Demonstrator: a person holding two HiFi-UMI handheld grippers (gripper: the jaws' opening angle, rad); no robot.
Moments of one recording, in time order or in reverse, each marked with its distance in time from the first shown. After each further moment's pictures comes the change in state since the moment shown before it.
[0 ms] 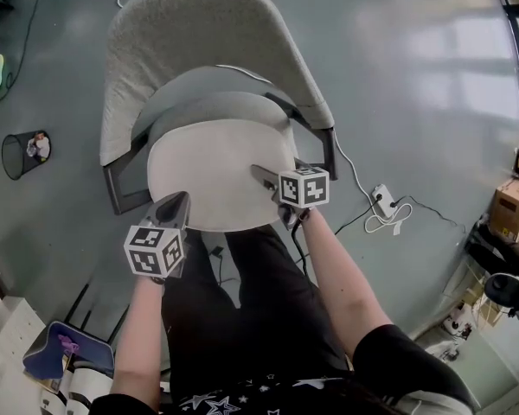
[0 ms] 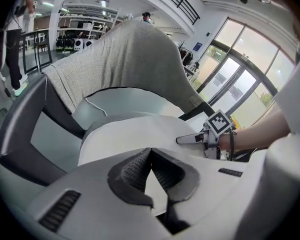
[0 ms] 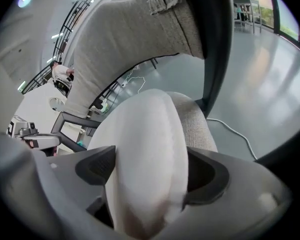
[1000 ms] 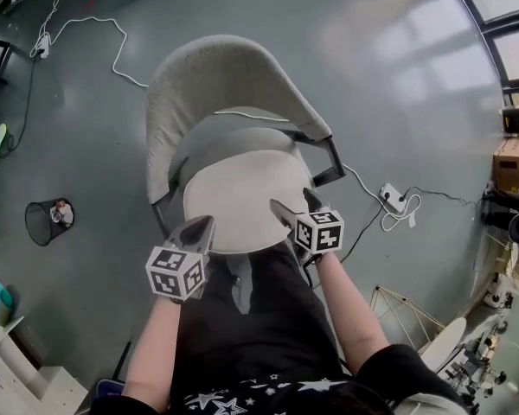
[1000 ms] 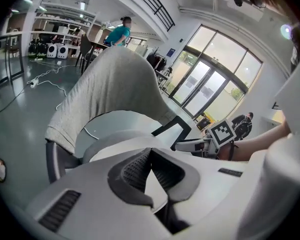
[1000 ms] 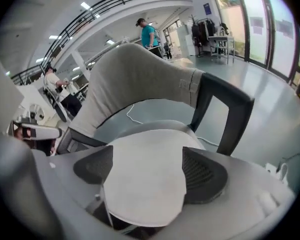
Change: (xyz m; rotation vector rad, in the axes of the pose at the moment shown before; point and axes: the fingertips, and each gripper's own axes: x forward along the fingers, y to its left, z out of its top) left arm -0.060 -0.007 0.057 0.189 -0.050 -0.251; right arm -0.079 0.078 0.008 0.034 -0.296 -0.255
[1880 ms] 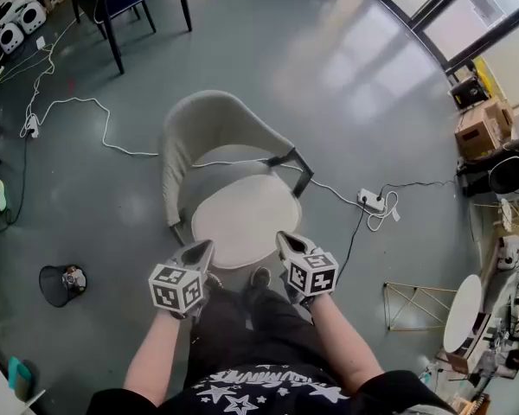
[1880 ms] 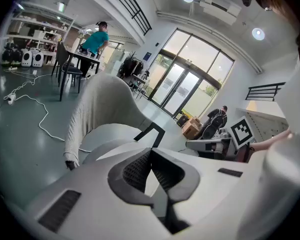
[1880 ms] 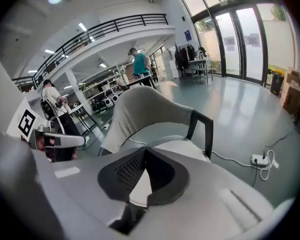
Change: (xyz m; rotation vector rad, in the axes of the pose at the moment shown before) left arm -0.098 -0.035 0.024 0.171 -0.025 -0.208; right arm -0.146 0.126 -0.003 0.090 -0.266 -0.127
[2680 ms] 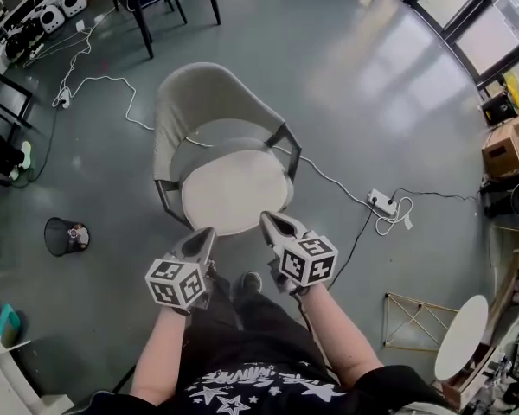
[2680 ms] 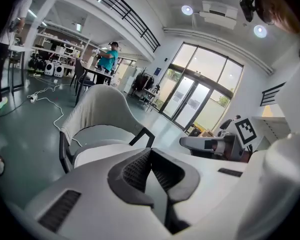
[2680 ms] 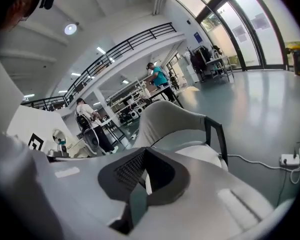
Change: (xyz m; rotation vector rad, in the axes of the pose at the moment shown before) left arm -0.009 -0.138 -0.038 -0.062 -0.193 0.162; right arm -0.095 -0.004 0.007 0.008 -0.129 0.331
